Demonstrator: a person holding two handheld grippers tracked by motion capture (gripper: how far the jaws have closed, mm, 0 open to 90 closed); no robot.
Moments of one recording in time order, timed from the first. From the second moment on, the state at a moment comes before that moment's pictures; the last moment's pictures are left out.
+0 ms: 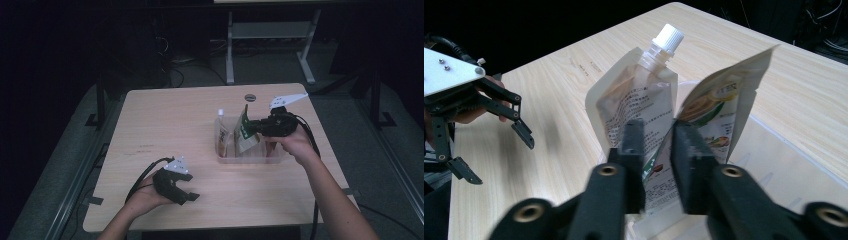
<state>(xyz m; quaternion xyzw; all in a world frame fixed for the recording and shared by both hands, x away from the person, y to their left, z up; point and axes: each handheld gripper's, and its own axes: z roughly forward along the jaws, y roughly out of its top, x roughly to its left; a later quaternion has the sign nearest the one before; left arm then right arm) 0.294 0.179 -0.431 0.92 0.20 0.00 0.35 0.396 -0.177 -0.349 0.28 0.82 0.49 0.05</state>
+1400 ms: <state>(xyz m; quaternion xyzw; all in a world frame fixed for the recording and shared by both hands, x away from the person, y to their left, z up) 0.259 0.237 -0.435 0.91 0.24 0.04 0.35 0.264 -0.206 -0.389 0.28 0.83 0.47 0.11</state>
